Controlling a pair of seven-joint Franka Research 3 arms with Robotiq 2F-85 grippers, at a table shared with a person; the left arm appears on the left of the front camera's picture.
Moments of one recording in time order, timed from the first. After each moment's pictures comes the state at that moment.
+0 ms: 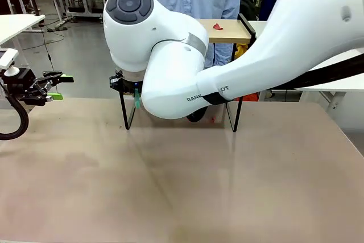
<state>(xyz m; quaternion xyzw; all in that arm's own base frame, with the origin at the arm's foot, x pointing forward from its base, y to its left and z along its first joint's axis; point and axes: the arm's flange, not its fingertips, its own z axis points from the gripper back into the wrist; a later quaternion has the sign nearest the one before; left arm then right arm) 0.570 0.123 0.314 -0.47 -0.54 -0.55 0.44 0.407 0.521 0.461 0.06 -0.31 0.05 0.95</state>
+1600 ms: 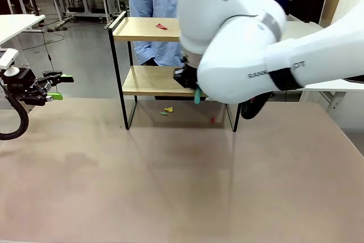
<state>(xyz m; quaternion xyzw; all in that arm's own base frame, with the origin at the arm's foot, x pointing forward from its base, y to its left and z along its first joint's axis) 0.570 0.123 0.314 -0.47 -0.54 -0.55 0.44 0.408 0.369 0.489 0.00 -0.26 -0.08 0.96</state>
